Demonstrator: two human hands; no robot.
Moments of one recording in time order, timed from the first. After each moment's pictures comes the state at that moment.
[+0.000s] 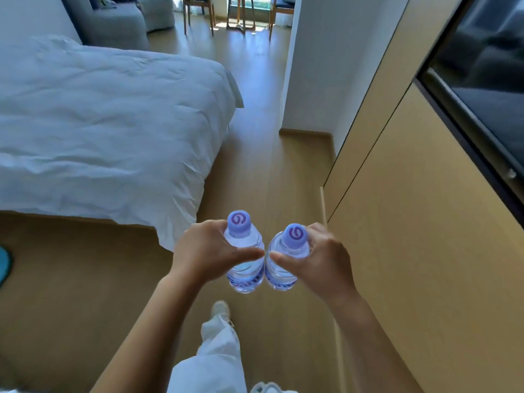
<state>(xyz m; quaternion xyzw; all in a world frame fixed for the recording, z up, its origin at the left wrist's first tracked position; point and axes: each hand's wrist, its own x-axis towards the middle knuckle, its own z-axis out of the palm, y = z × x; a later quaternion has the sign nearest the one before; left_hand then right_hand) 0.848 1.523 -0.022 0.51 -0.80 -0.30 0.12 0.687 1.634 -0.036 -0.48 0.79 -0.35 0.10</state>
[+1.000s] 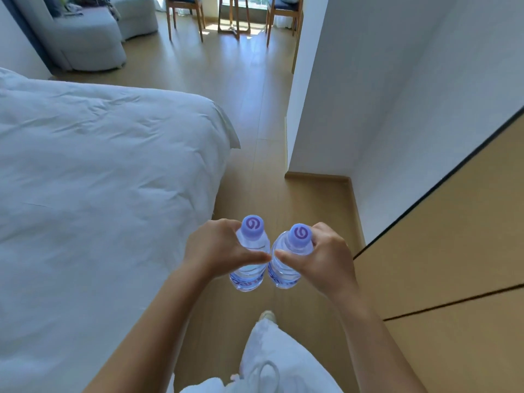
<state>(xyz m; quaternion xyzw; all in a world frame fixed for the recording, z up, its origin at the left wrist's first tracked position) 0.558 0.961 -0.031 0.45 -0.84 -0.29 0.05 0.404 1.079 -0.049 -0.46 0.80 -0.36 0.12</state>
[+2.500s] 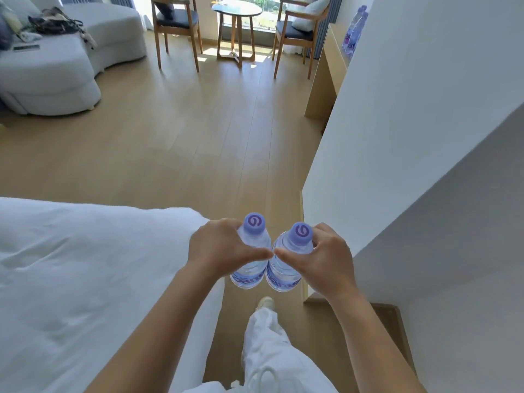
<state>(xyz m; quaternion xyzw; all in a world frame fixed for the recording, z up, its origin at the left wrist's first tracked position) 0.166 0.199 -0.039 0.46 -0.84 -0.25 0.09 0.016 0.314 -0.047 -0.47 0.79 -0.38 0.10</state>
